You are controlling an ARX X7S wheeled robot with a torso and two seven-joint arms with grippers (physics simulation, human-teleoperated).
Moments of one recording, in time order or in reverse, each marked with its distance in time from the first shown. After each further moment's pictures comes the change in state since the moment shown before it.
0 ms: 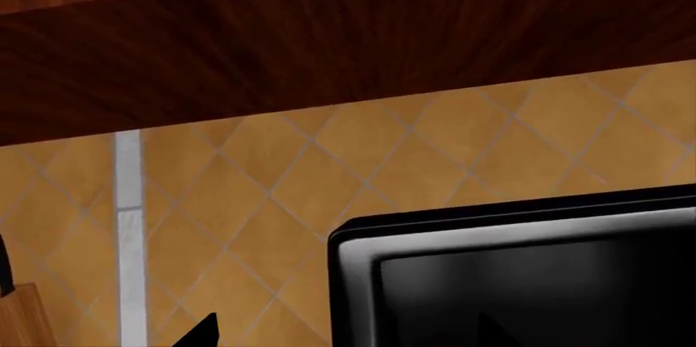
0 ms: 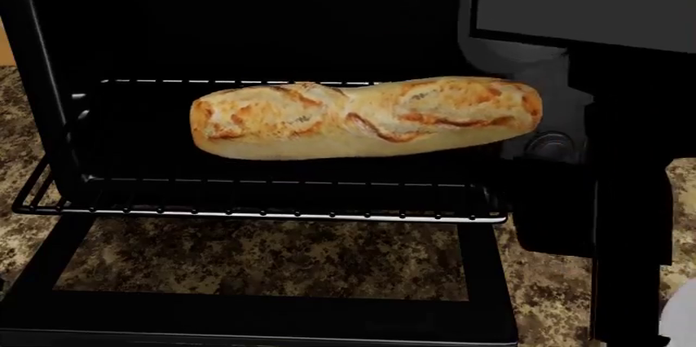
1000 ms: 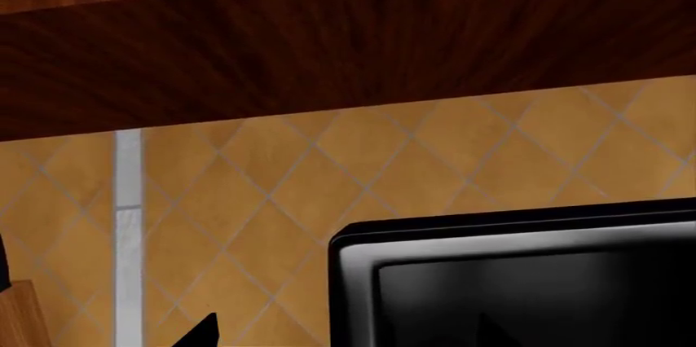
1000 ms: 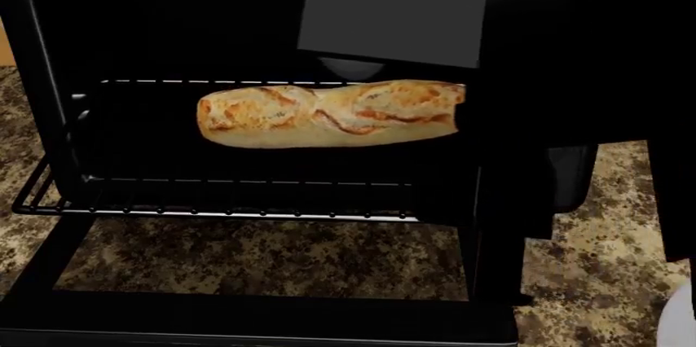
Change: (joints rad) left arm 0.028 -0.014 -0.017 -0.004 -0.007 0.052 0.002; right arm 0.037 -0.141 -0.214 -0.015 -0.084 0.160 0.148
